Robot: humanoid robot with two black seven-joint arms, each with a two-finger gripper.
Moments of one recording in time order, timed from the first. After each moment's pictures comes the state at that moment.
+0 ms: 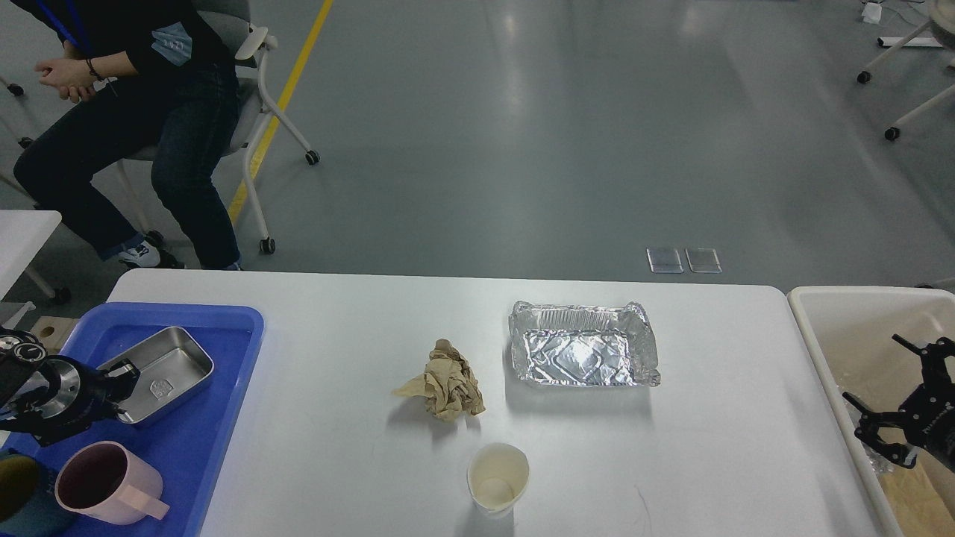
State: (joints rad) left arm -0.51 0.57 -0.93 -0.83 1.12 -0.54 0.74; right arm -0.10 -0.56 1.68 1.11 -0.27 0.46 -0.30
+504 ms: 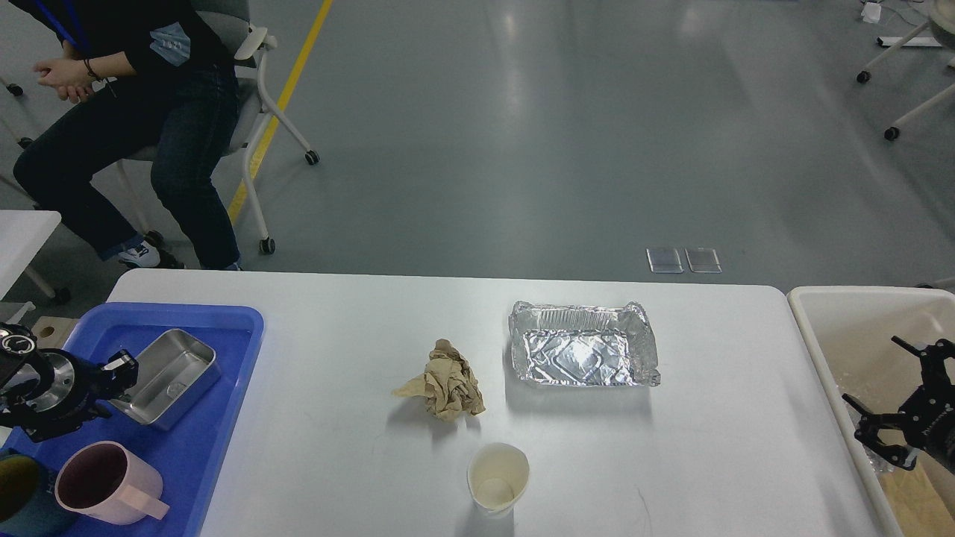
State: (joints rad) left arm -0.52 0.59 -0.94 -0.83 1.10 -0.58 0.74; right arm -0.11 -0.56 1.68 1.11 -0.28 0.46 -0.30
